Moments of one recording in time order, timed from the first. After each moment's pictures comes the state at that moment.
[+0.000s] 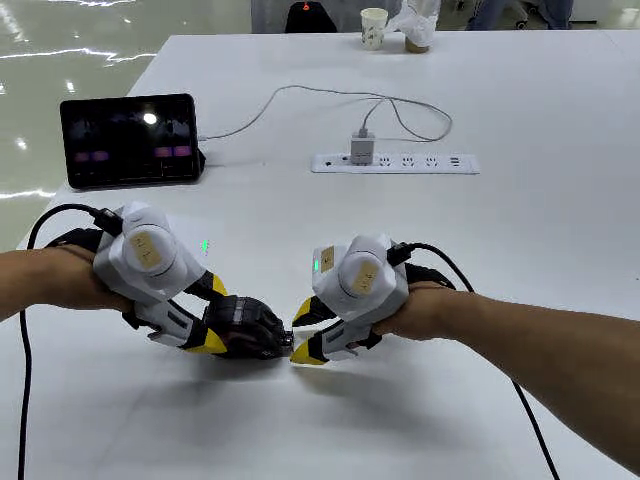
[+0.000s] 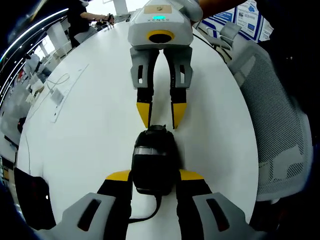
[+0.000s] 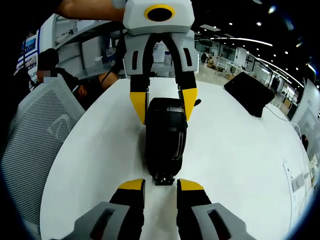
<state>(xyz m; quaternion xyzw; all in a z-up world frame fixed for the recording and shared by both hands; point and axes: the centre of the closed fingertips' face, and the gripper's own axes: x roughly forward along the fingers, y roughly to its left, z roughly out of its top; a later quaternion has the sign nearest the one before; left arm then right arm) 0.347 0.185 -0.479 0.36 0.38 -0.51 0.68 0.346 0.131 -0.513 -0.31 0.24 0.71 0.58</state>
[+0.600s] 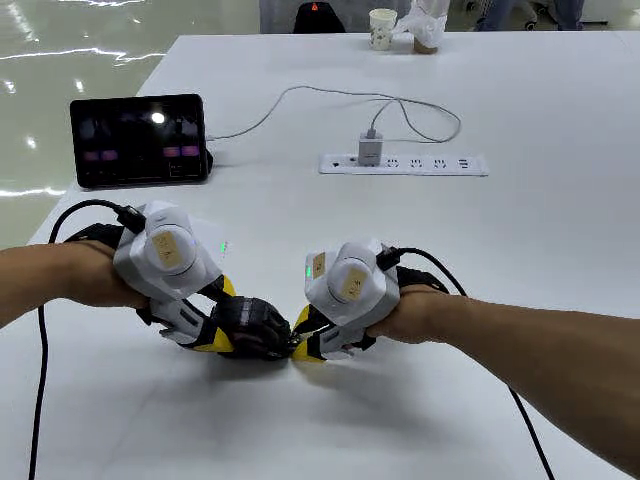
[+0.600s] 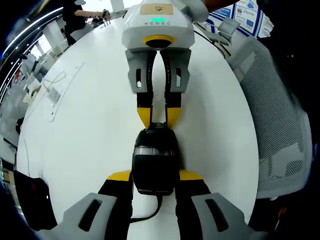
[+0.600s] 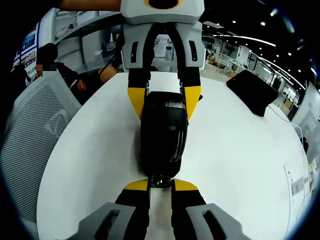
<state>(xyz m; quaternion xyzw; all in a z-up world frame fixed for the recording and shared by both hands) 0.346 0.186 -0.482 0.37 0.39 -0.51 0.67 0.349 0.136 -0.521 -0.33 0.24 0.70 0.58</state>
